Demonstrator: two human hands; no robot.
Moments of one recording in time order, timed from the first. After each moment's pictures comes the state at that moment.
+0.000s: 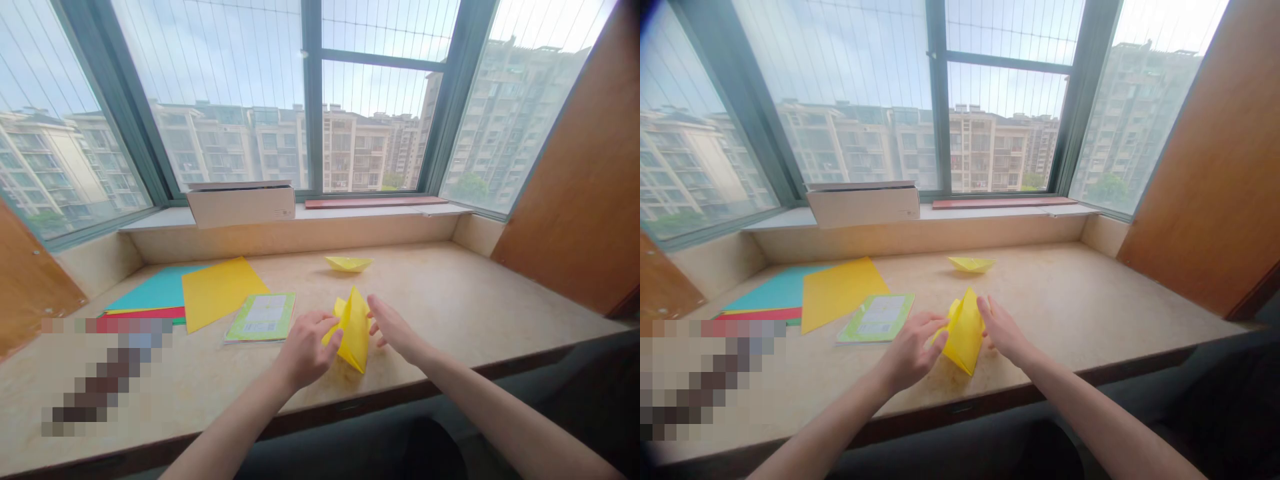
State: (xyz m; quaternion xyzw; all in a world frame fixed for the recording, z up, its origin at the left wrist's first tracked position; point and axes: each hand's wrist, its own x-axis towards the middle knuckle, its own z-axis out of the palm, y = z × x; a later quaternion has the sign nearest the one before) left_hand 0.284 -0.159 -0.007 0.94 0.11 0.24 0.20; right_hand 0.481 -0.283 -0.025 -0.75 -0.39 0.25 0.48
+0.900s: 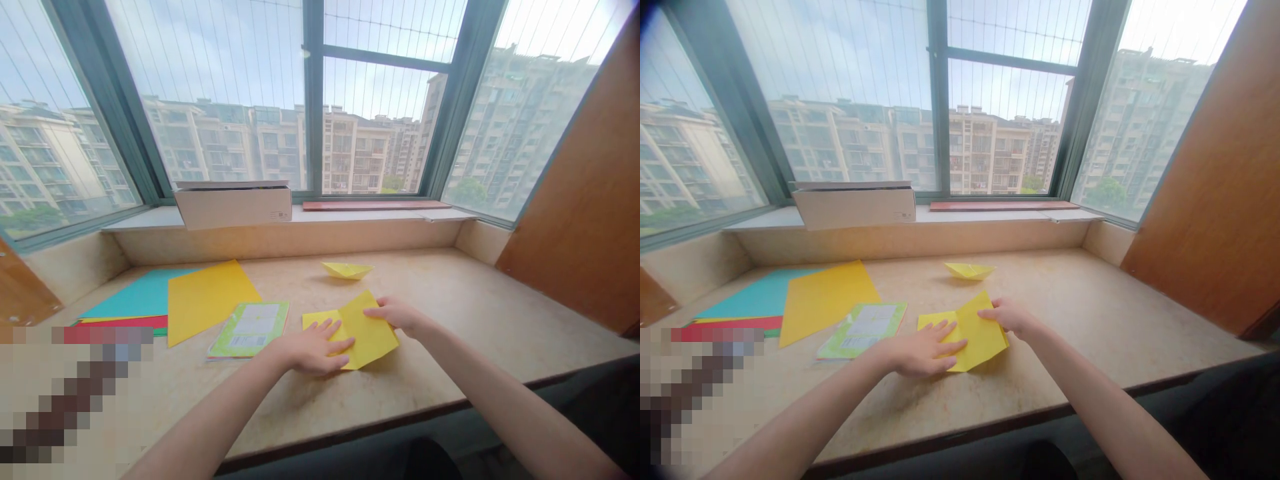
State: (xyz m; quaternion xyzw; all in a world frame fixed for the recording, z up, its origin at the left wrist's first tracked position) left_hand 0.334 -0.106 -0.023 0.98 0.02 -0.03 0.20; right_hand 0.556 -0.250 -0.025 -0.69 -0.42 0.39 0.45
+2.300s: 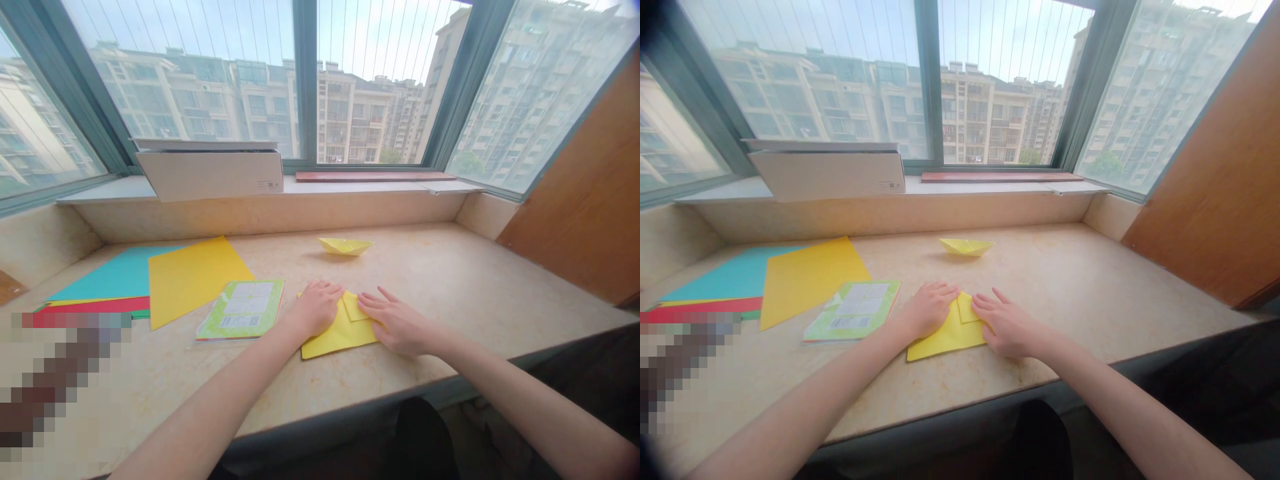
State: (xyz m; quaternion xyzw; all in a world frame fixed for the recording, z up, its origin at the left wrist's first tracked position) left_hand 0.378 -0.095 -0.058 0.99 0.05 0.13 0.08; right_hand 0.534 -0.293 -0.050 -0.67 -0.72 0.05 0.17
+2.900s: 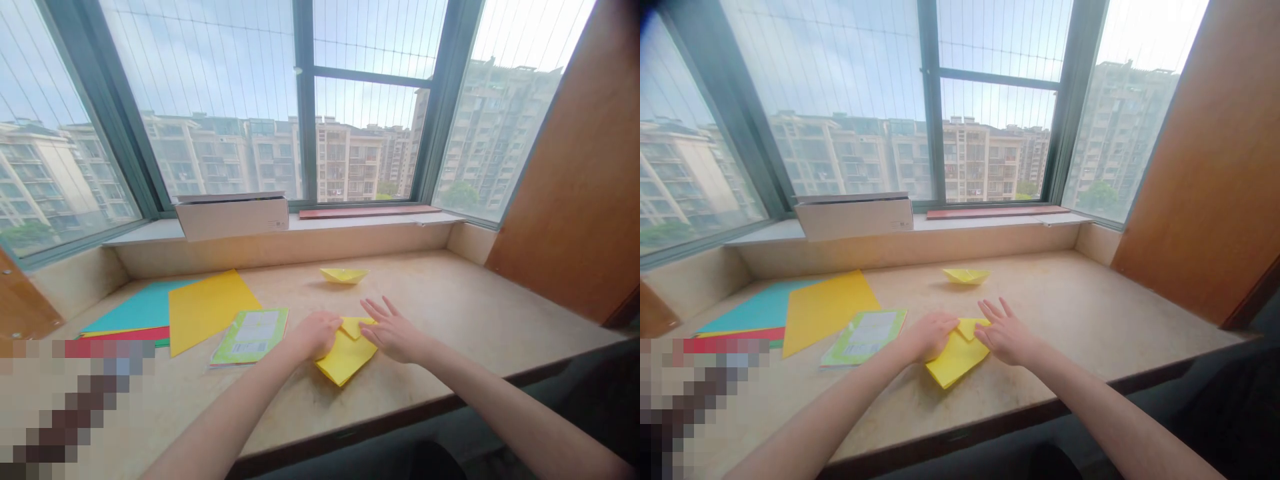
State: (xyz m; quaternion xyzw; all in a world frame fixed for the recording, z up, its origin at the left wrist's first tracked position) left_hand 0.365 -0.099 -0.032 1.00 0.02 0.05 0.00; right_hand 0.544 -0.281 -0.038 -0.68 -0.72 -0.06 0.09
